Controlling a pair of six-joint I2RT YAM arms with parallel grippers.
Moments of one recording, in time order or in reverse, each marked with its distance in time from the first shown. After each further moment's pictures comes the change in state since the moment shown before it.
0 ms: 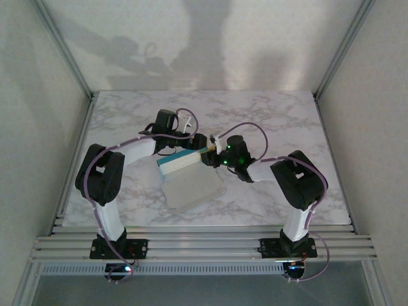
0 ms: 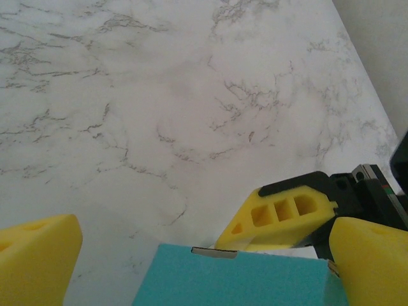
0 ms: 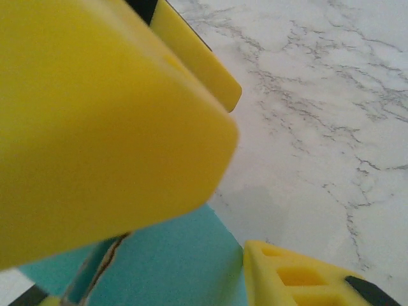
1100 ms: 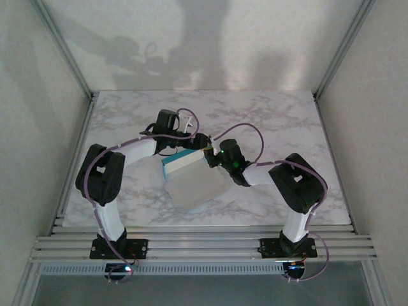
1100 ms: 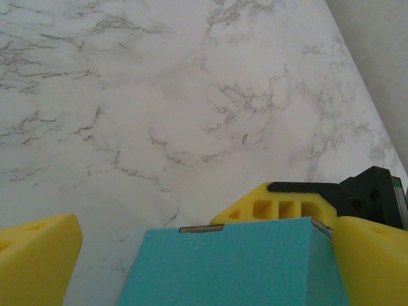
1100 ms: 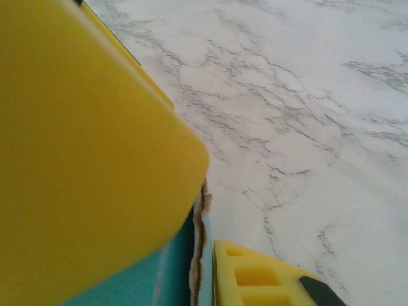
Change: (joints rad) left arm -0.010 0.000 0.000 0.012 0.000 -0.019; right arm 0.077 -0.024 -0.002 -0.038 0.369 -0.077
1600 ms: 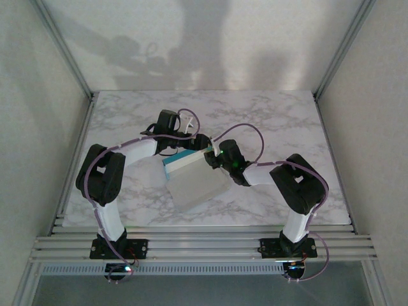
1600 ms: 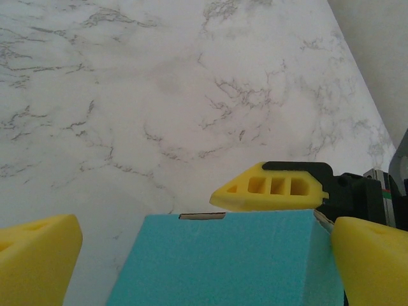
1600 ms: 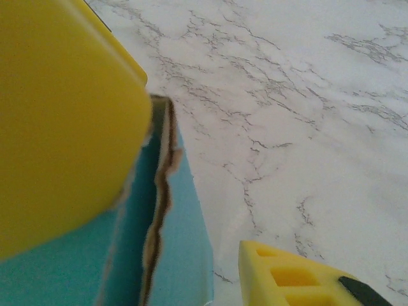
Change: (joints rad) left arm -0.009 0.000 0.005 -0.015 0.000 0.000; right arm 0.001 -0.010 0.001 -0.076 0.023 -0.011
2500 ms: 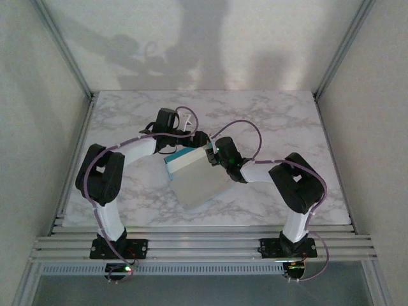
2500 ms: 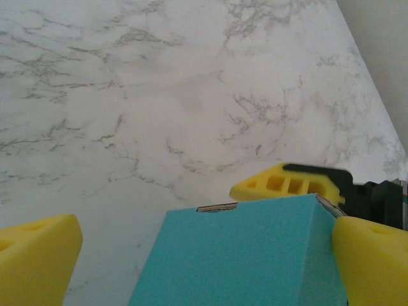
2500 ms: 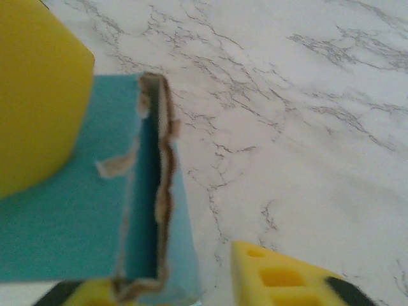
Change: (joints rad) left arm 0.009 0.000 0.014 -0.001 -0.048 -0.011; right arm 0.013 0.012 0.064 -0.102 0.121 -0.007
